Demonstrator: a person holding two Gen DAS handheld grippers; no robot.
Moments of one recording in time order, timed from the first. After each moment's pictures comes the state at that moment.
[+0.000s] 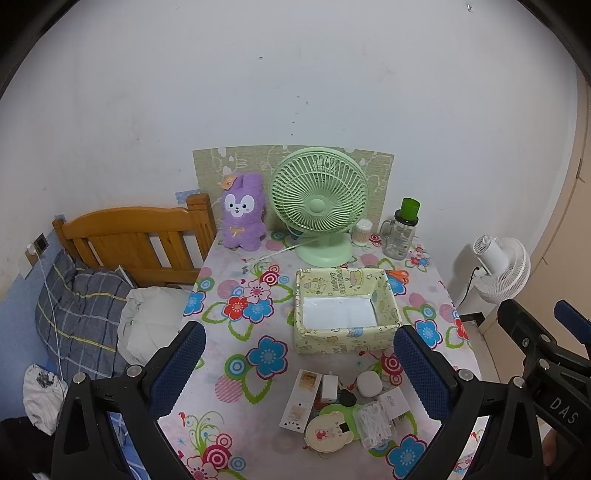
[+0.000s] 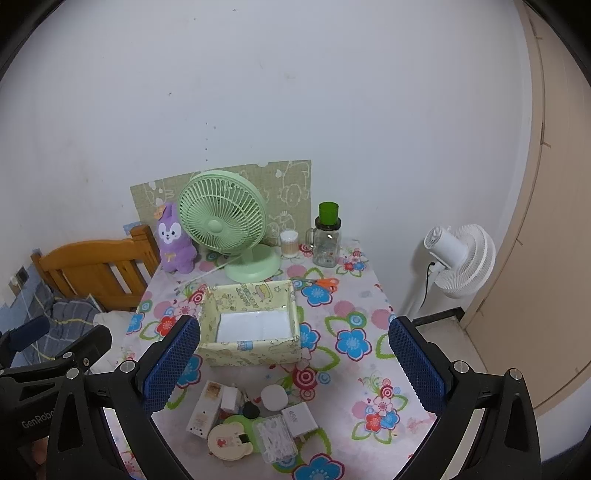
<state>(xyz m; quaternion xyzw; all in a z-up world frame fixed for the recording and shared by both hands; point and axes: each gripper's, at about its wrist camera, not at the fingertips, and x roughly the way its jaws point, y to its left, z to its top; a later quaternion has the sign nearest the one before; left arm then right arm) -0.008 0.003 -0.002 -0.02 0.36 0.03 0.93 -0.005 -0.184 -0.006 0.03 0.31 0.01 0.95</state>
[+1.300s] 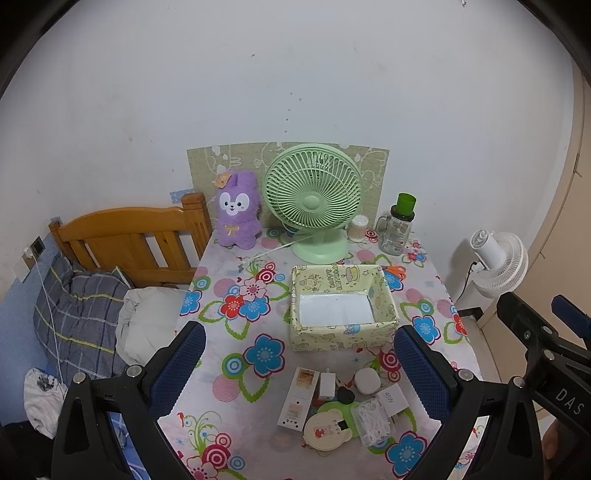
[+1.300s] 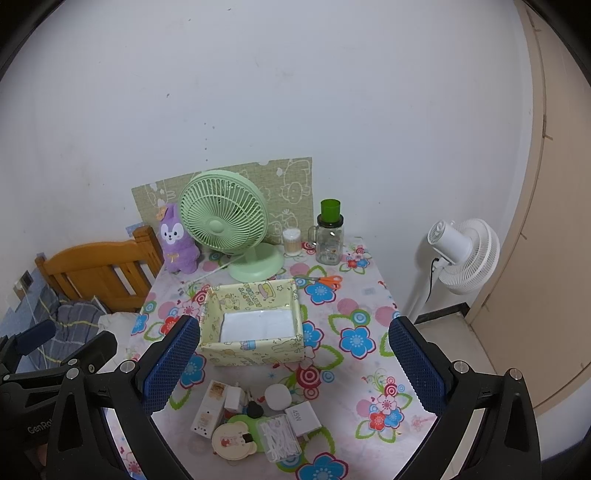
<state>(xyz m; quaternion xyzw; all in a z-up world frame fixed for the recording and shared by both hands) -0.005 -0.003 -0.003 -0.02 0.36 0.02 0.93 -0.005 -0.192 -0.009 0.04 0.31 0.02 0.95</state>
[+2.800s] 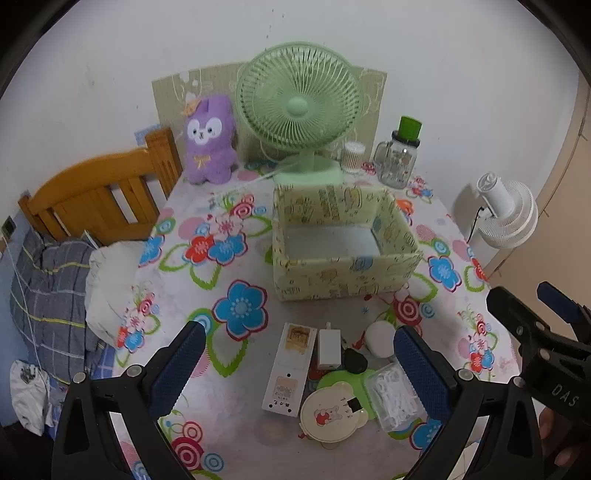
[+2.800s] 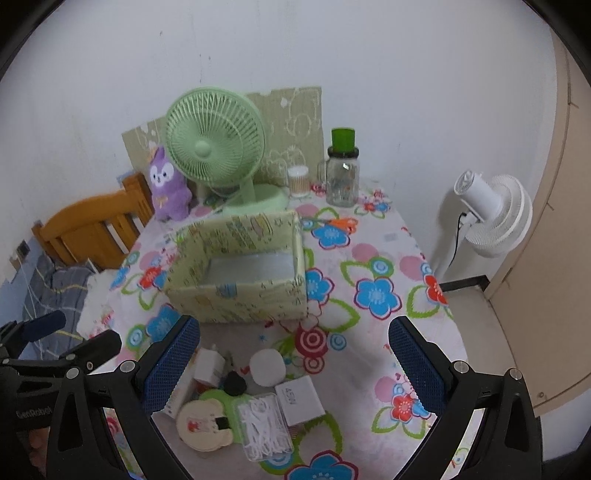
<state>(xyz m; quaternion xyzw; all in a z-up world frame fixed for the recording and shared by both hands) 0.037 -0.009 -0.131 -0.02 0.45 -0.01 0.89 0.041 -0.196 -0.141 0.04 0.37 0.05 0.93</state>
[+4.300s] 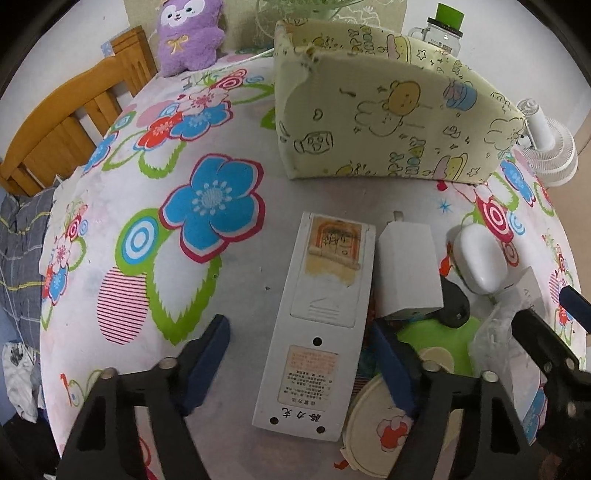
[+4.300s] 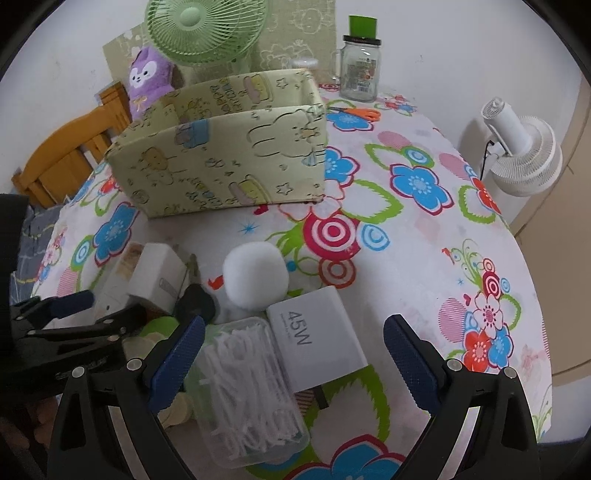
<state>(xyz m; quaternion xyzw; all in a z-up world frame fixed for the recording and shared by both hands) 0.070 0.005 -0.297 0.00 0.56 -0.01 0.83 0.055 -0.164 -0.286 0.01 0.48 0.05 0.88</state>
